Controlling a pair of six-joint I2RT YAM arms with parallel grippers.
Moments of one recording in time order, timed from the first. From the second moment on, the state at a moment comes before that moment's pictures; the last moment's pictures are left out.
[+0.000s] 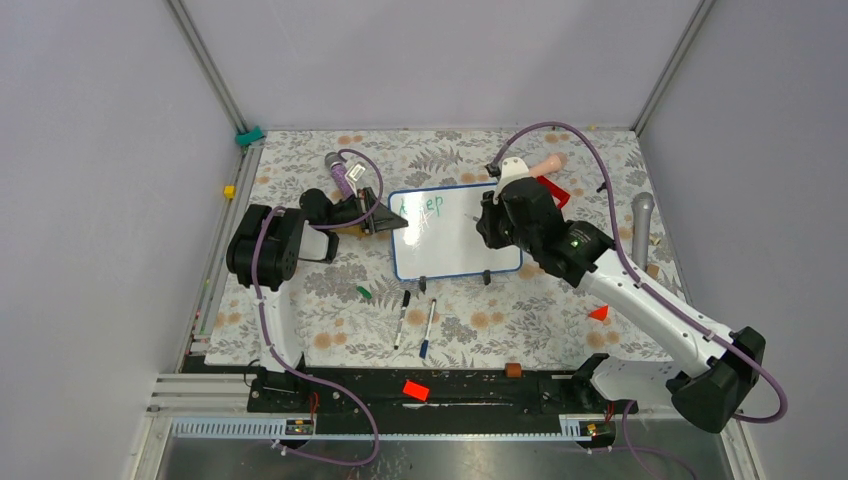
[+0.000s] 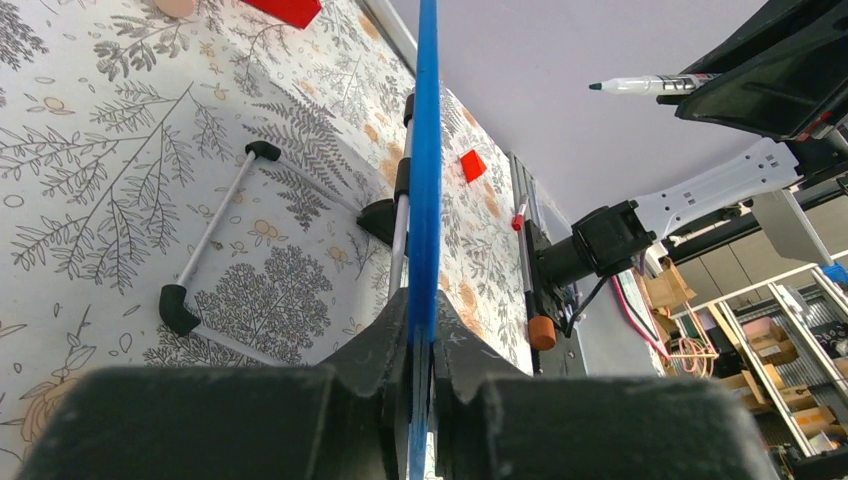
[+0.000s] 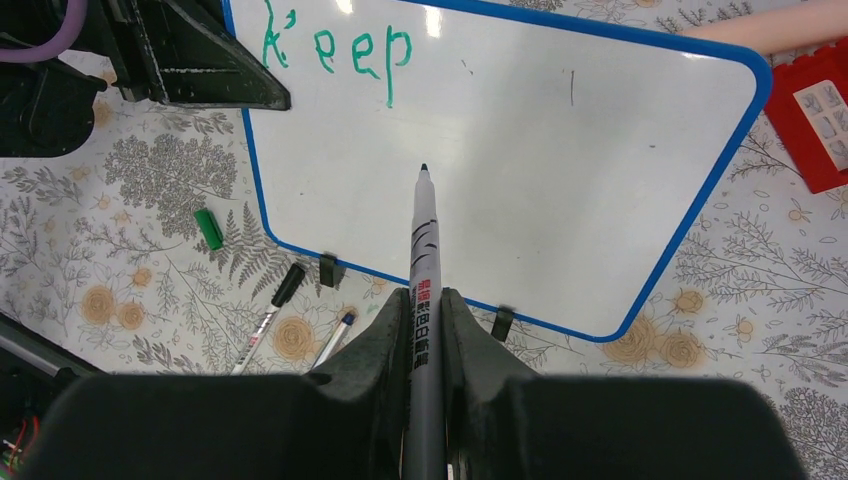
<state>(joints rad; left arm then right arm) -0.13 2.07 0.85 1.42 1.27 -1.02 0.73 1.21 1.16 -0.55 0.19 0.32</state>
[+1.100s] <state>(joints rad) -0.14 2.07 0.85 1.43 1.28 -0.98 0.73 1.18 1.15 -0.55 0.20 0.31</state>
